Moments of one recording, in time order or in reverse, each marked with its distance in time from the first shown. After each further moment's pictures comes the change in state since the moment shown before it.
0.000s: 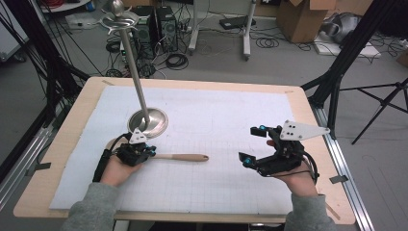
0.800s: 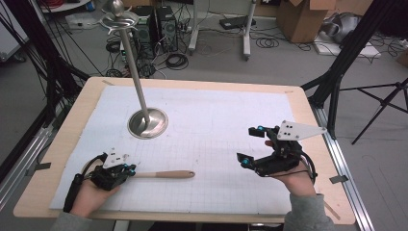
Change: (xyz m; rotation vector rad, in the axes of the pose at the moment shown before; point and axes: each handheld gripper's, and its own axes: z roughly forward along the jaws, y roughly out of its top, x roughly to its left) left arm -0.013 -0.050 -0.062 0.004 0.048 -0.019; right arm 0.001 0.000 0.005 0.012 0.006 -0.003
